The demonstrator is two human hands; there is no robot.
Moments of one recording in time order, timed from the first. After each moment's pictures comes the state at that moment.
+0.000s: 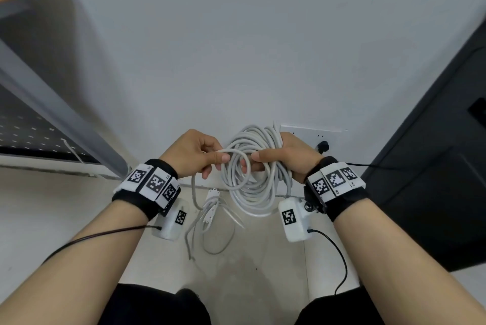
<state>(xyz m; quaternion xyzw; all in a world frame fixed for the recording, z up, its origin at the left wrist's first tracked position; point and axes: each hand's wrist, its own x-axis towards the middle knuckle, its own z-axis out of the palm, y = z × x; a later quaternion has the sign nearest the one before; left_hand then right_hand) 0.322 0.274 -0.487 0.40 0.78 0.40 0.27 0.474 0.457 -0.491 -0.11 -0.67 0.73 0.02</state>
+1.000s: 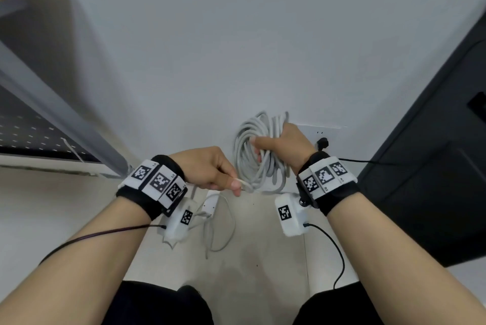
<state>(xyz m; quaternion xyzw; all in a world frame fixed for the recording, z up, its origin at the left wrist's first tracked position) 0.334 0.281 -0.482 0.49 0.69 0.23 0.48 0.466 0.452 -0.484 -0.25 -0.76 0.58 0.13</state>
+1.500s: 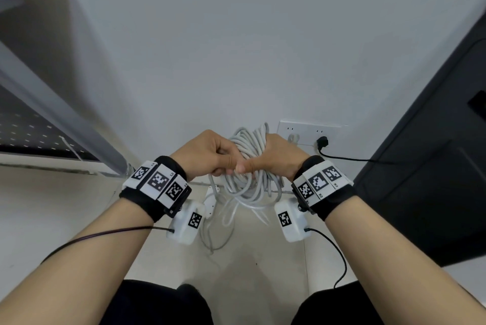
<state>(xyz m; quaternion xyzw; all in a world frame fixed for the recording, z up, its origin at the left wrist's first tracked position) 0.343 0.287 -0.483 0.44 0.70 0.42 0.37 0.468 0.438 -0.482 -0.13 -0.83 0.54 -0.02</state>
